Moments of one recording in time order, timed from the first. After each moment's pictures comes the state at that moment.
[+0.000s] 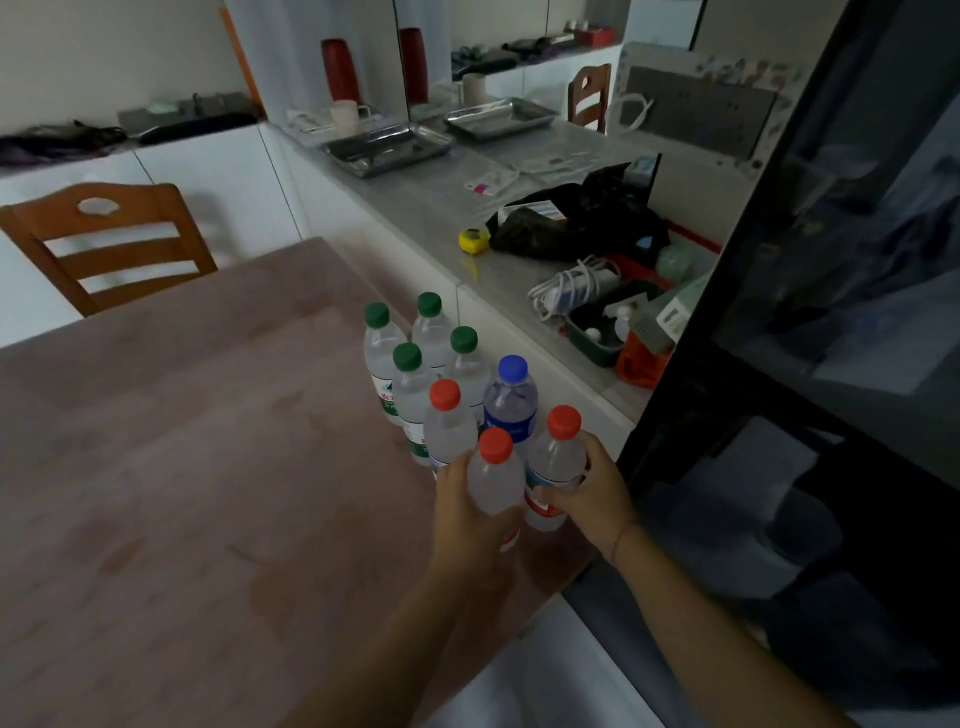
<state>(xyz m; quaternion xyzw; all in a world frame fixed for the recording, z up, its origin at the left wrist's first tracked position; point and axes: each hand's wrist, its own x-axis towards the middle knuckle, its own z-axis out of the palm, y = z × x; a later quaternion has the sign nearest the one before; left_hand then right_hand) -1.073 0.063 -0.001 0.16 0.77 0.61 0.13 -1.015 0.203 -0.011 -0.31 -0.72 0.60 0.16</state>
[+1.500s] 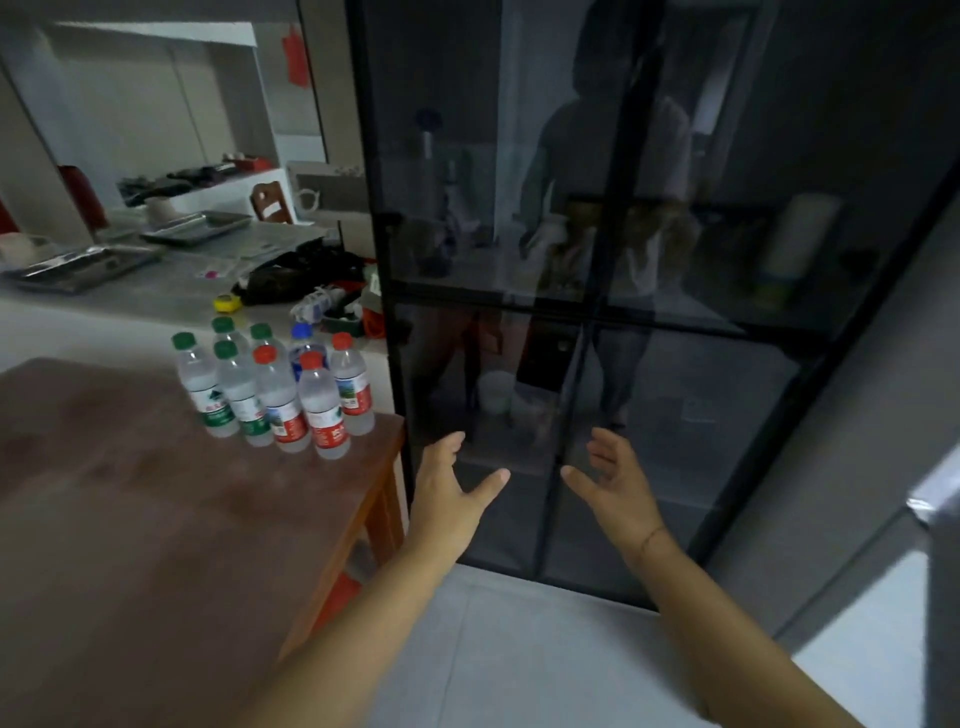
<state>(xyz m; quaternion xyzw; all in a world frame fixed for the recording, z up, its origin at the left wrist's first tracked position) -0.817 -0.123 0.069 0.50 0.68 0.48 0.24 -0.626 -0.069 0.078 -0.50 -0.60 0.46 0.42</state>
